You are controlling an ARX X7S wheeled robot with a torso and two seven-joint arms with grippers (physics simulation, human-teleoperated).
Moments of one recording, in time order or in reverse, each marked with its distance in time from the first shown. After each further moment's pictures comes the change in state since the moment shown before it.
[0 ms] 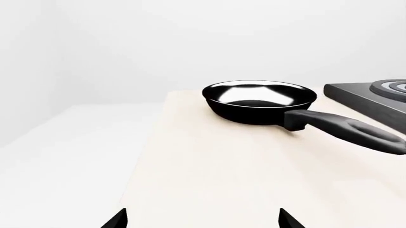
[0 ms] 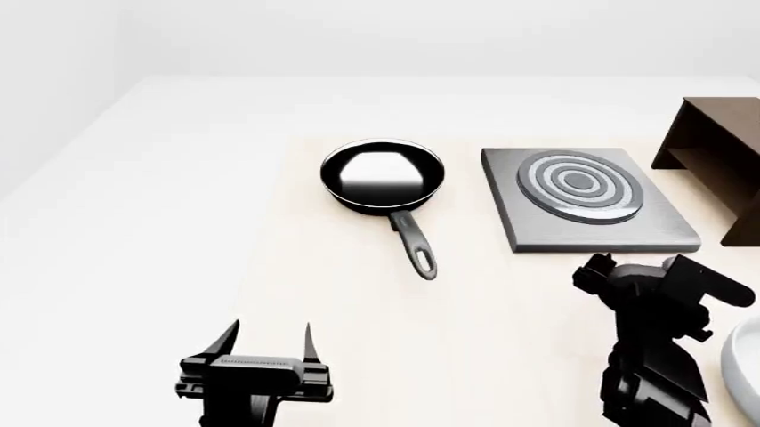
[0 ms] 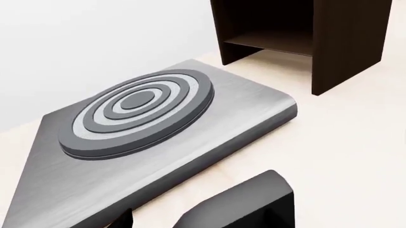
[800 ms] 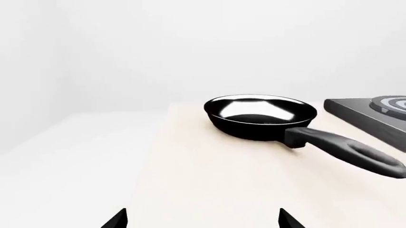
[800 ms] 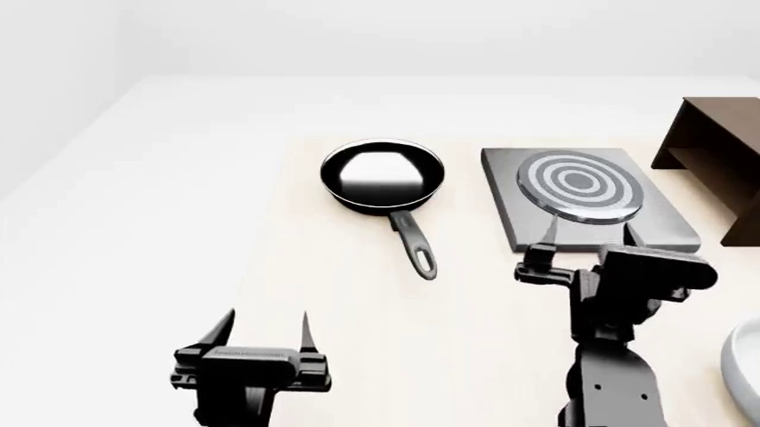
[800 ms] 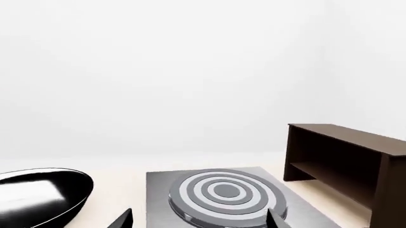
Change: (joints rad) left arm -0.011 -0.018 0.005 0.059 -0.018 -0.022 -0.025; right arm -0.460 -0.233 -0.273 -1.121 -0.107 0.234 0.042
